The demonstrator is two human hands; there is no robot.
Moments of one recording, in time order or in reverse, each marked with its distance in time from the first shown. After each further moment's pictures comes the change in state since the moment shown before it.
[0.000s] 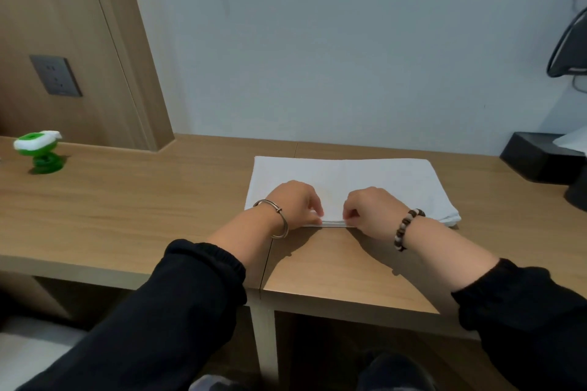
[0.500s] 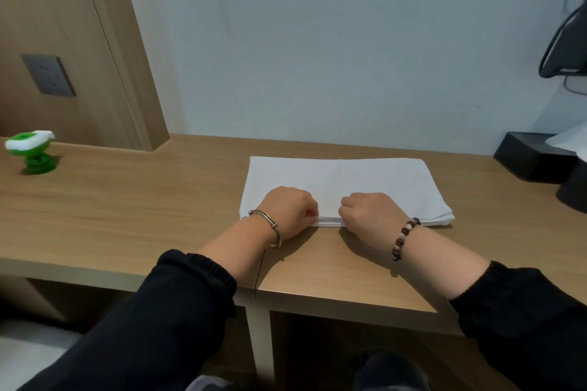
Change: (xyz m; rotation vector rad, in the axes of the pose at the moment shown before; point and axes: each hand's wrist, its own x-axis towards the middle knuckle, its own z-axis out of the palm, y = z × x) left_hand -0.010 0.003 0.009 0.220 0.124 0.124; right_hand -0.018 -0.005 0.002 -0.406 0.263 -0.307
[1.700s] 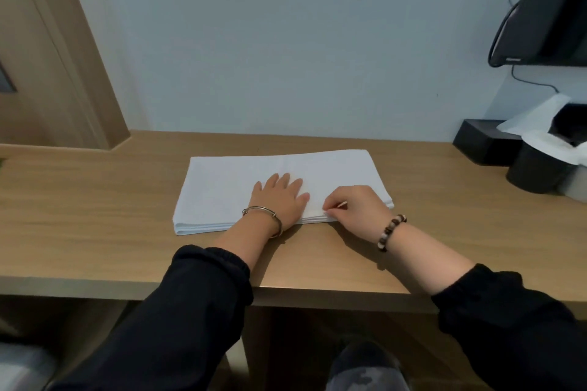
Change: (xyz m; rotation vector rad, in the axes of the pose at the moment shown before) left_hand 0.038 0.025 0.043 0.005 -0.201 -0.299; right_hand -0.031 0.016 0.008 0.711 -0.020 0.539
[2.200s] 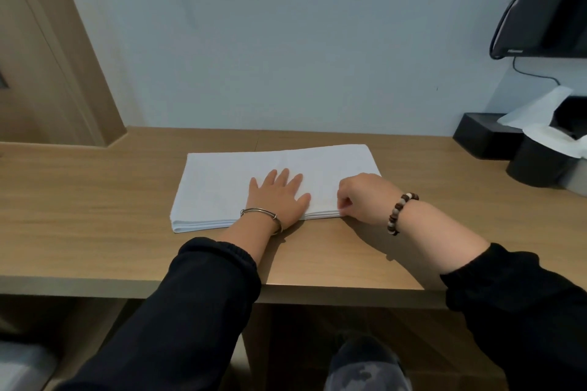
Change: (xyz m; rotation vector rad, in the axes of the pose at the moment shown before) left_hand -0.007 0.003 -0.001 0.069 -0.012 -0.008; right_hand 0.015 0.010 -0.019 -0.434 -0.246 -0.057
